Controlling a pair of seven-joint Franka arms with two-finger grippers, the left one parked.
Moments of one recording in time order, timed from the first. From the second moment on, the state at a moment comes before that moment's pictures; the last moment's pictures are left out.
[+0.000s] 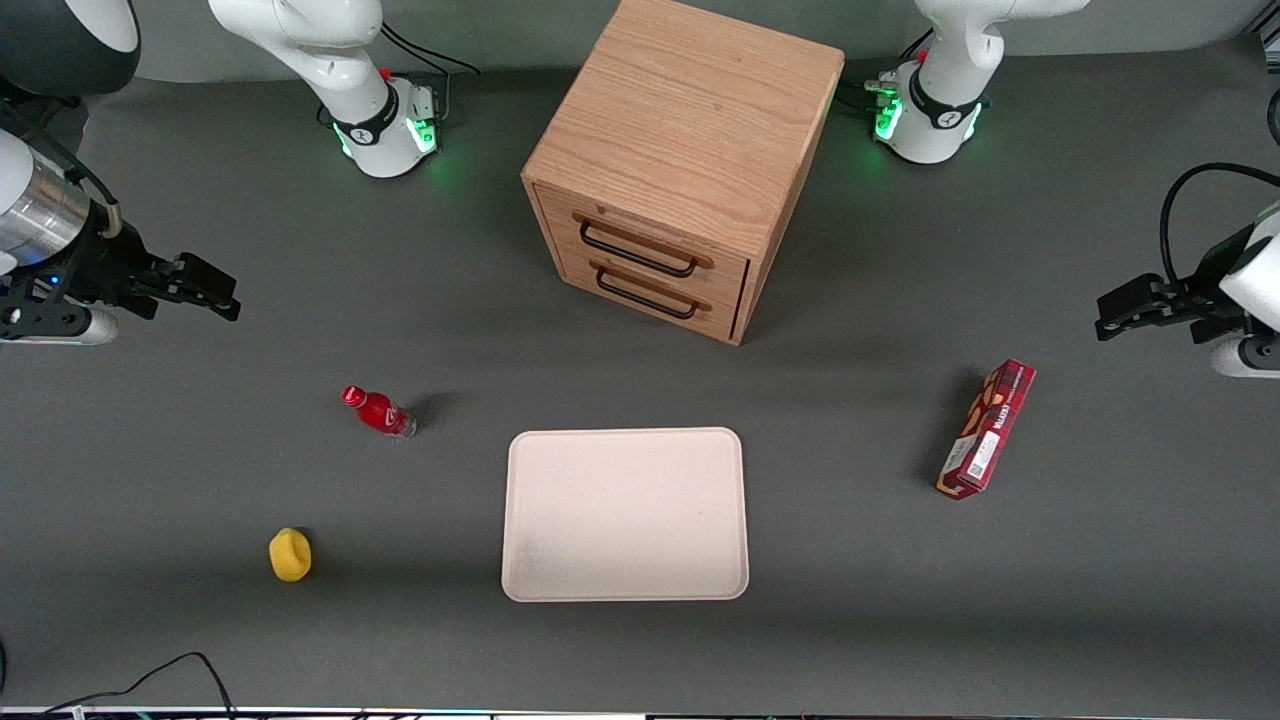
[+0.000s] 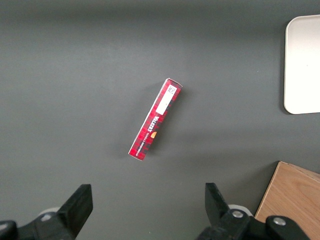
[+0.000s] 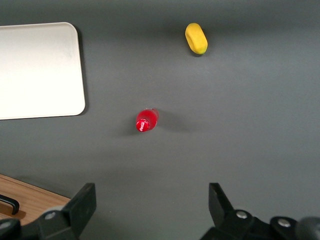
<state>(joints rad) -0.16 0.02 0.25 -1.59 -0.01 1.61 0.16</state>
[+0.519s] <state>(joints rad) -0.14 0.03 0.30 -1.59 0.02 1.61 0.16</state>
